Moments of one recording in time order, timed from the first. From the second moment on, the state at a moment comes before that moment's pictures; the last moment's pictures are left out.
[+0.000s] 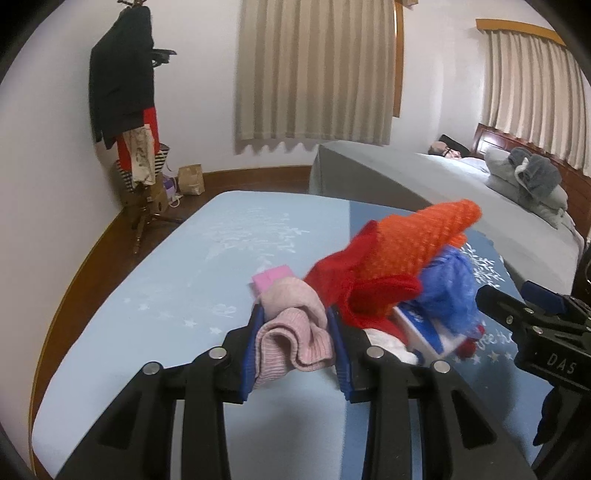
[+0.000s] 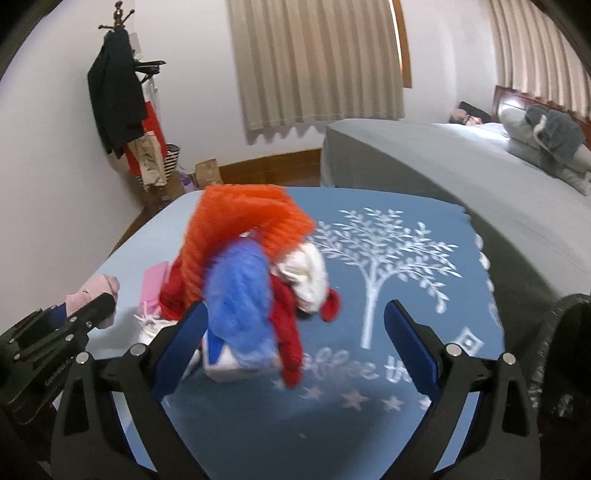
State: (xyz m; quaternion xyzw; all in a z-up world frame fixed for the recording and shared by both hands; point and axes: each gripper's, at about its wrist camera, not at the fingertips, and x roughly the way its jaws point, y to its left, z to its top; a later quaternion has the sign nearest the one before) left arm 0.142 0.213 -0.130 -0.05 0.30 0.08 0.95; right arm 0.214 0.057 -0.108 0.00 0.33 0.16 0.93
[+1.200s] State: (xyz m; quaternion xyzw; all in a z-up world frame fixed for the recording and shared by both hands) left arm 0.134 0.183 -0.112 -0.04 0.29 0.05 0.96; right arm 0.179 0.037 -0.090 0.00 0.32 0.21 0.92
